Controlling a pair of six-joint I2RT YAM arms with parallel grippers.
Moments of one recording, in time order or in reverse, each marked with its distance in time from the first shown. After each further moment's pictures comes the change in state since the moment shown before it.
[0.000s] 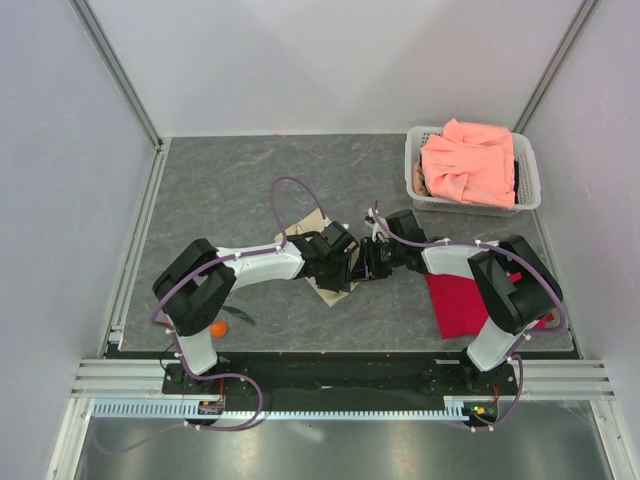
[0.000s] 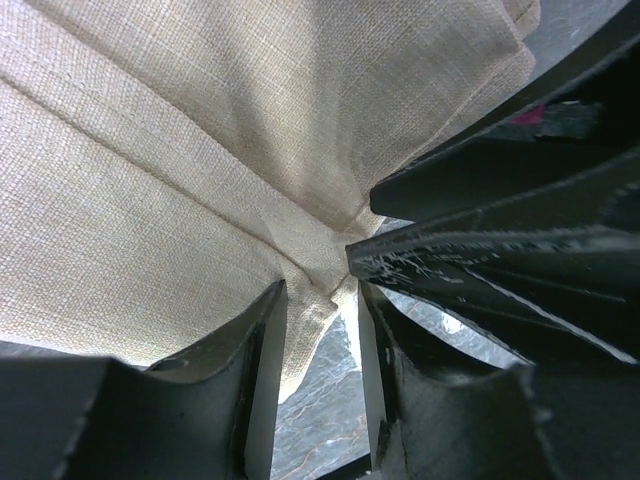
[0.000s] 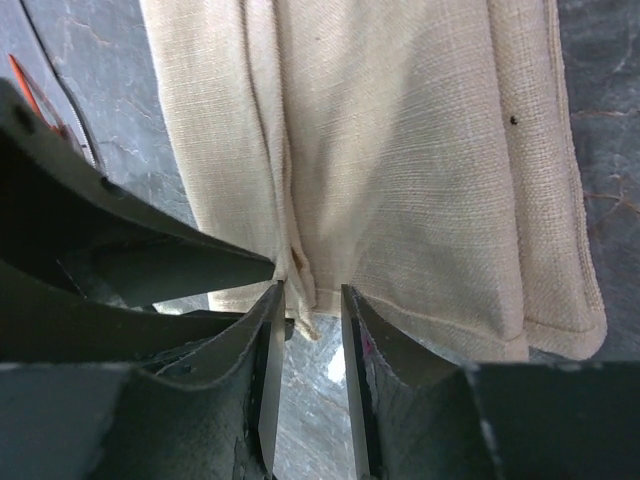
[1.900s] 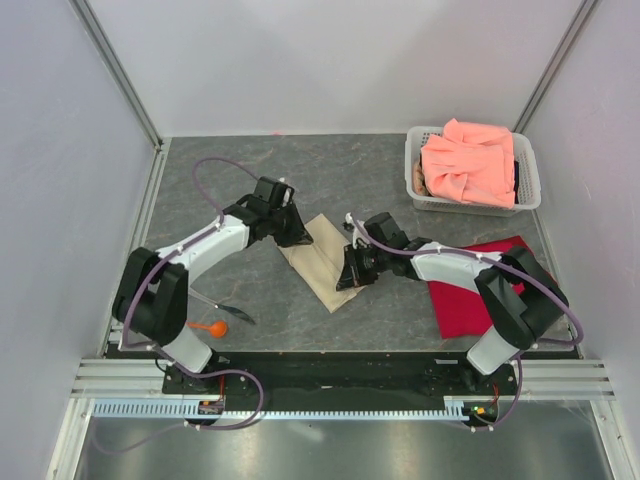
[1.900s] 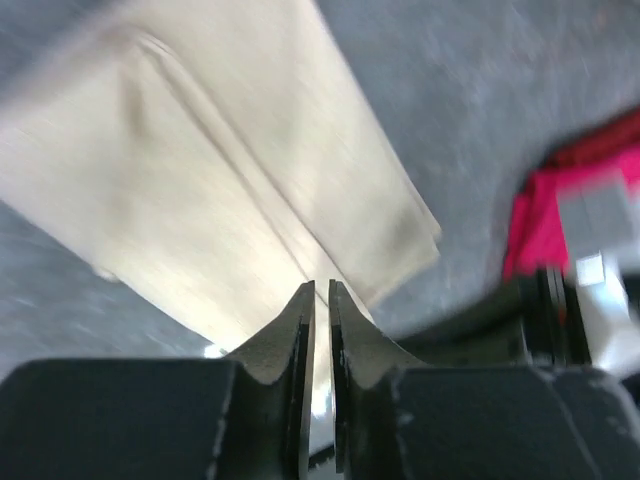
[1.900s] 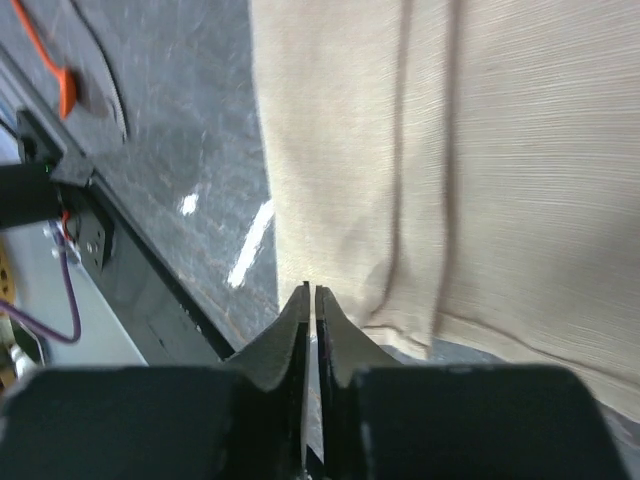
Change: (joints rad) left arm 0.369 -0.210 -0.017 0.005 0.167 -0.034; right arm 0.160 -0.076 0.069 -0.136 0.092 -0.005
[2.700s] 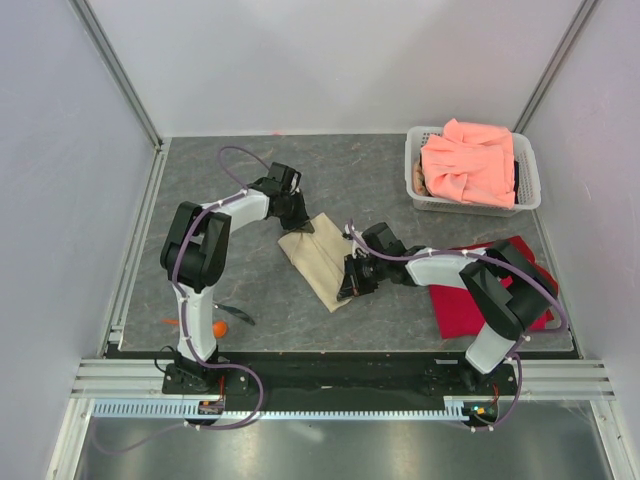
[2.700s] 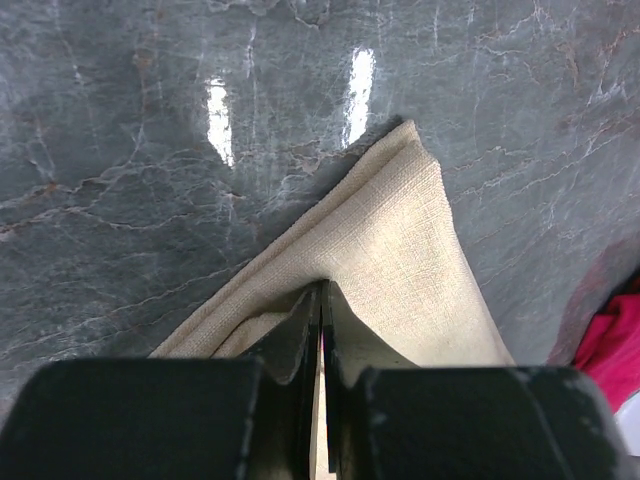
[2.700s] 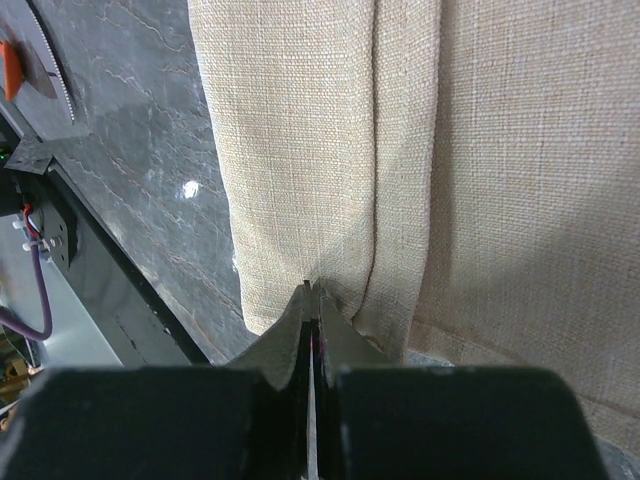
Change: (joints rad) left arm 0.135 0.476 0.310 0.018 0.068 0.127; right arm 0.035 0.077 -0.064 0.093 0.003 0.021
